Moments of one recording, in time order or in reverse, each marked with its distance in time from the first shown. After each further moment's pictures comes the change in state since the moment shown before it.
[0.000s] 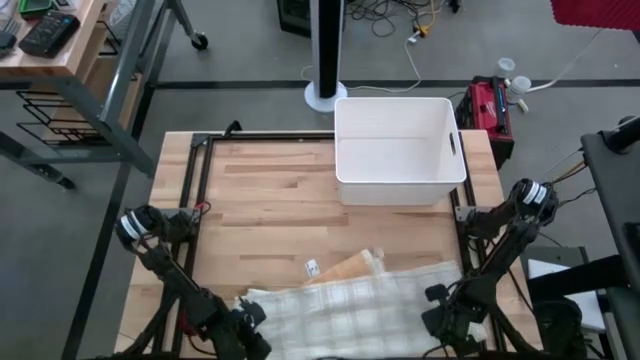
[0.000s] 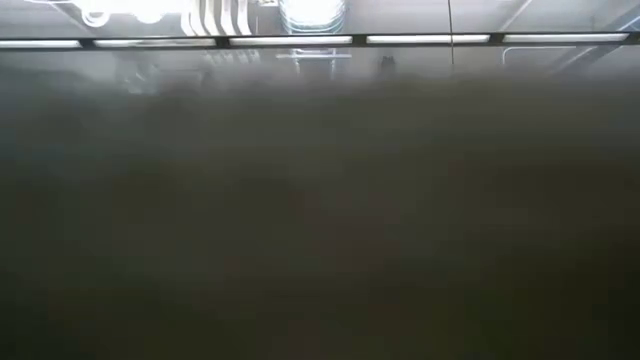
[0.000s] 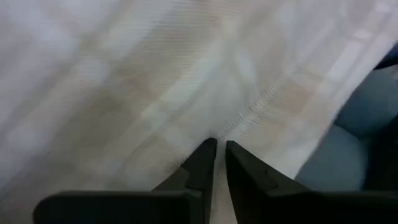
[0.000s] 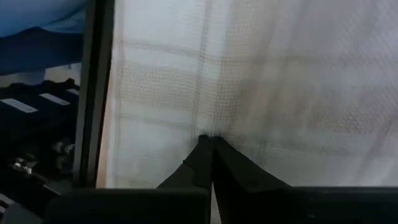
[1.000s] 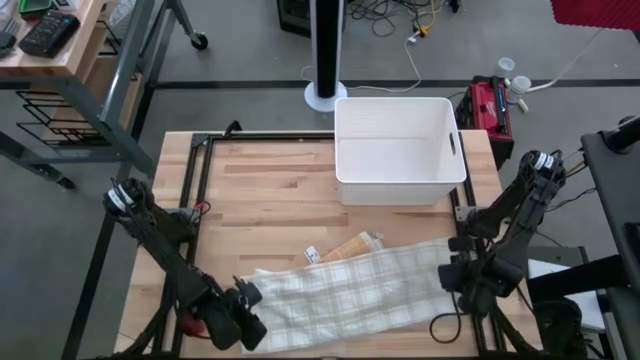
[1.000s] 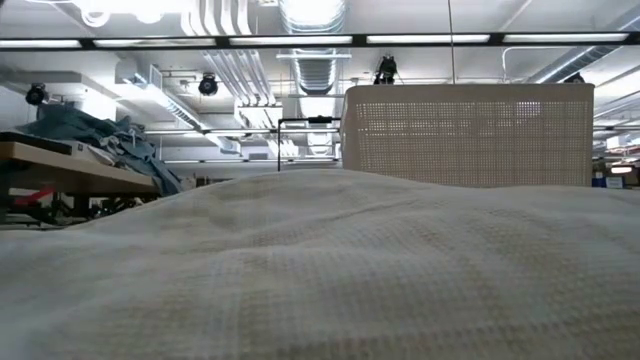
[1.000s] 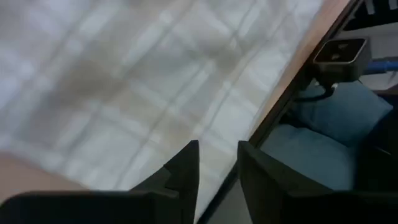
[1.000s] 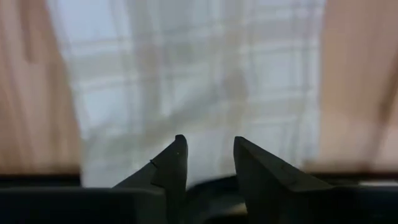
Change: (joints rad) left arm 0.073 -0.255 0.000 -0.234 -0.053 0.129; right arm -0.003 -0.359 0.135 -0.795 0.282 0.178
